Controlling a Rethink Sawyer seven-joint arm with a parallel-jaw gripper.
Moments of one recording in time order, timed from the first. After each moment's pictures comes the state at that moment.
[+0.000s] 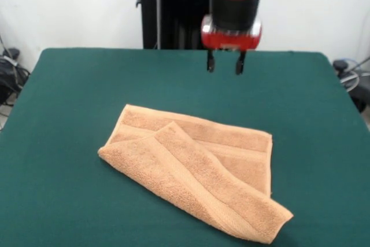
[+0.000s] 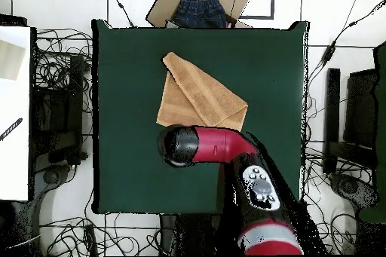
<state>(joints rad) -0.29 -0.71 0.14 1.86 -0.17 0.57 1.80</state>
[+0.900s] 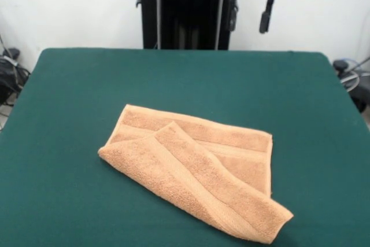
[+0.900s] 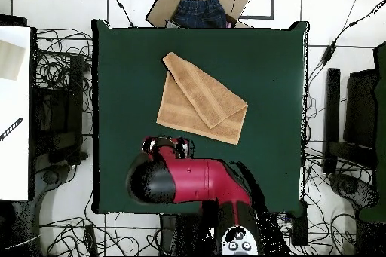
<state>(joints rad) -0.21 -1.01 0.11 2.05 -0.17 0.31 1.80</state>
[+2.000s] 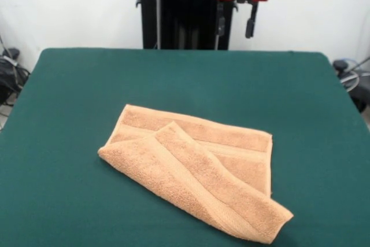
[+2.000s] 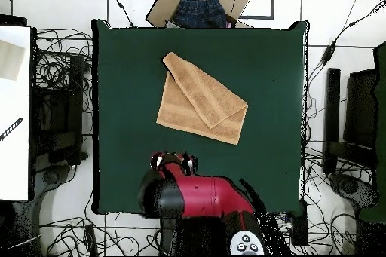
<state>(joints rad) -0.26 -0.97 0.11 2.18 -0.19 0.18 1.80</state>
